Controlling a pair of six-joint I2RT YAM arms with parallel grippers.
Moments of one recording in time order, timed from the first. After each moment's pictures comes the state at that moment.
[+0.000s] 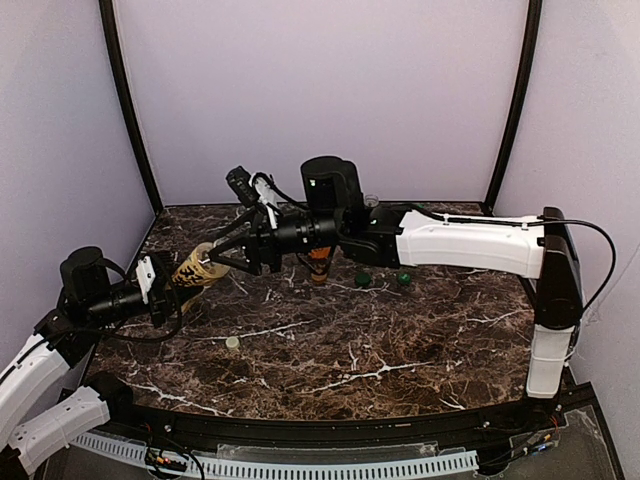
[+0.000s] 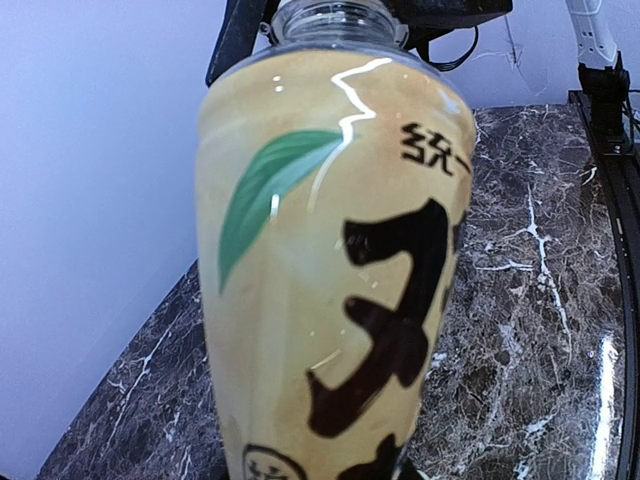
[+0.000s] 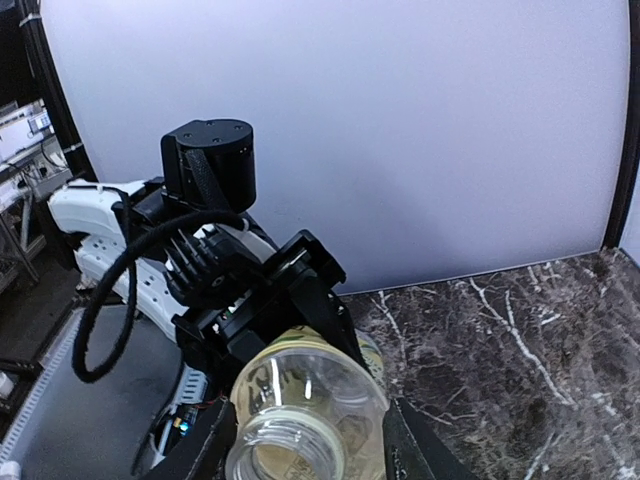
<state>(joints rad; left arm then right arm) -0.34 0.51 0.44 -0.19 0.59 0.53 1.09 1.93 1.68 0.11 -0.60 0.11</state>
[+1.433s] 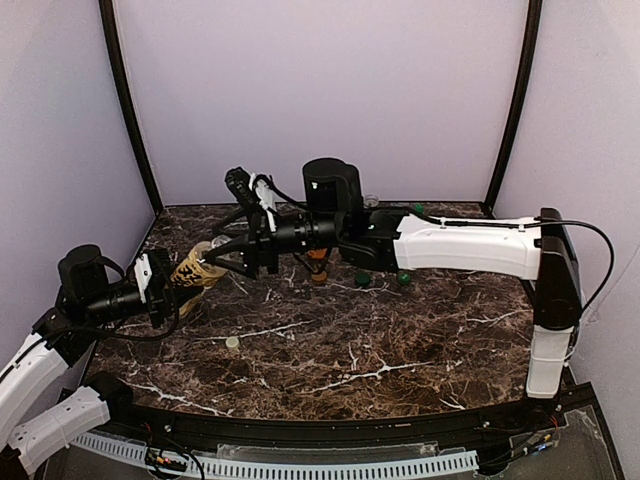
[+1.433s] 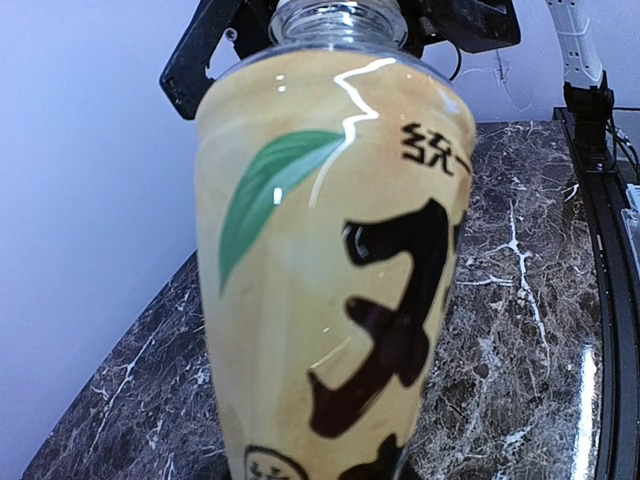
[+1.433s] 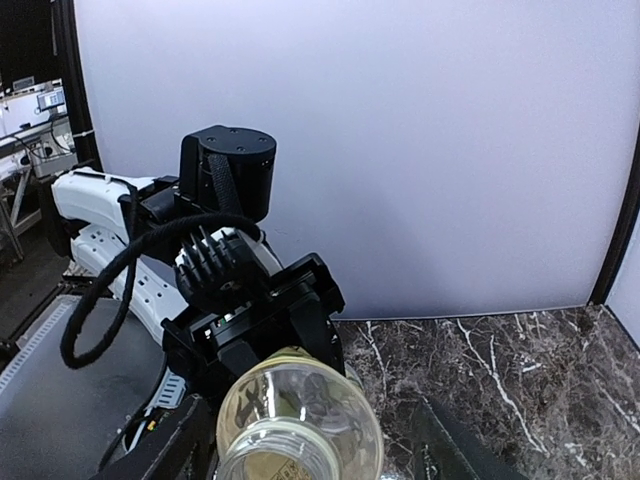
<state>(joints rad) -0.34 0.51 0.46 -0.20 0.64 0.49 1.10 1.94 1.67 0.20 -0.60 0.02</state>
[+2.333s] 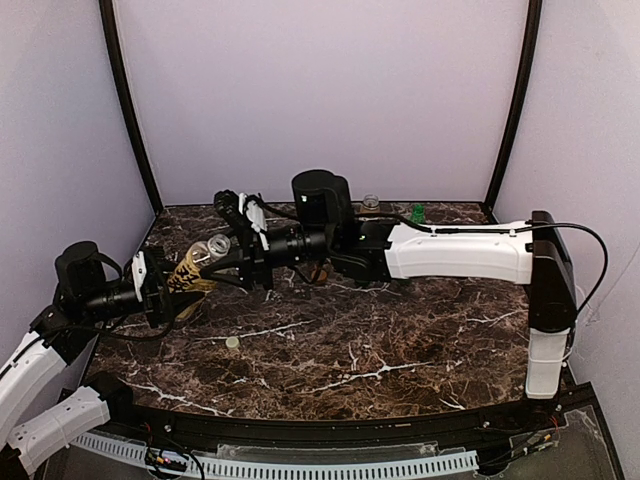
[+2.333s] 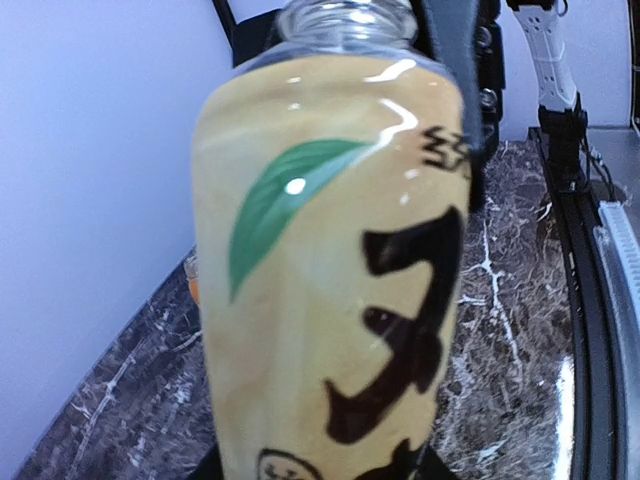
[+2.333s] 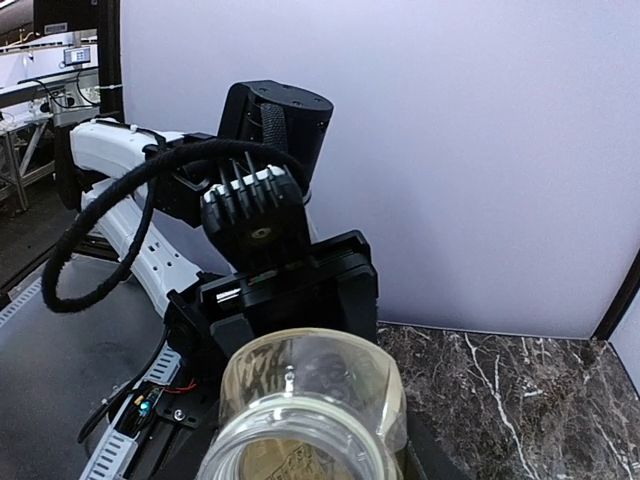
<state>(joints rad) -0.34 0.52 0.48 -0.21 0.72 0.46 1.13 1.97 1.66 0.21 -0.63 -0.13</state>
